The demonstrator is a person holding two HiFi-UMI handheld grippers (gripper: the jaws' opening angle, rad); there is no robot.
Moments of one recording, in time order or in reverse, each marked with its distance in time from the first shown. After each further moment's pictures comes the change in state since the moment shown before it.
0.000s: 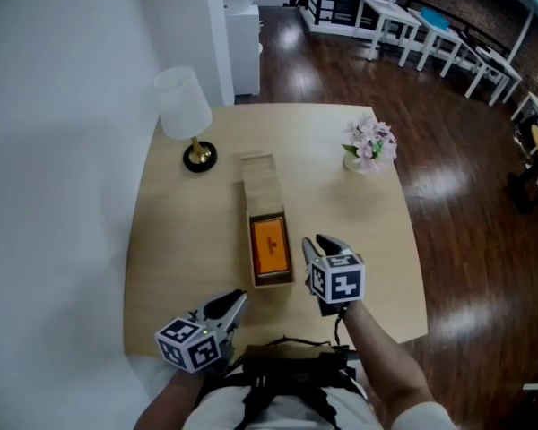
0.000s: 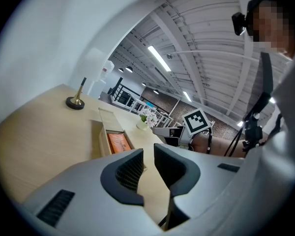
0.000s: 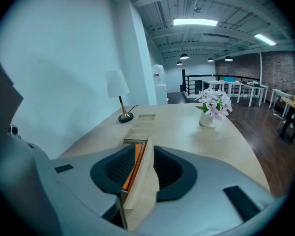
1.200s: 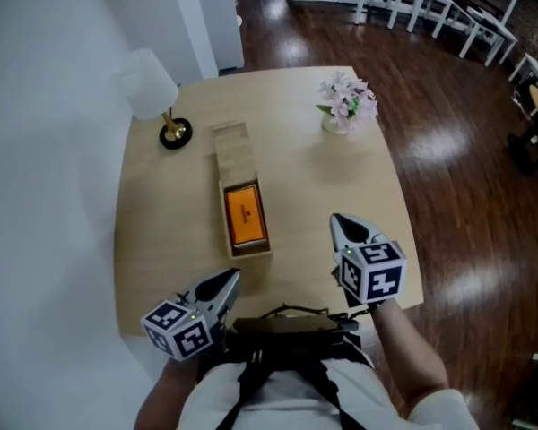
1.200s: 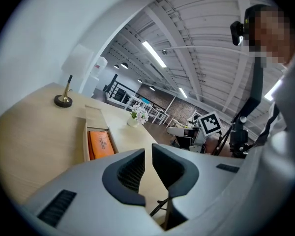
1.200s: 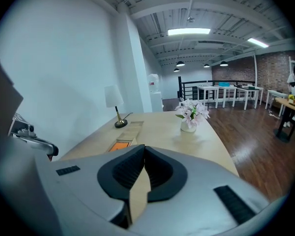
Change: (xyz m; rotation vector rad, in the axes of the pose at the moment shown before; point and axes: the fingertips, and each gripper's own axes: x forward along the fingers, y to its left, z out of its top) left arm 0.023 -0.063 -0.004 0.023 0.043 -0.039; right arm -0.107 -0.069 -0.002 0.013 -0.086 -0.001
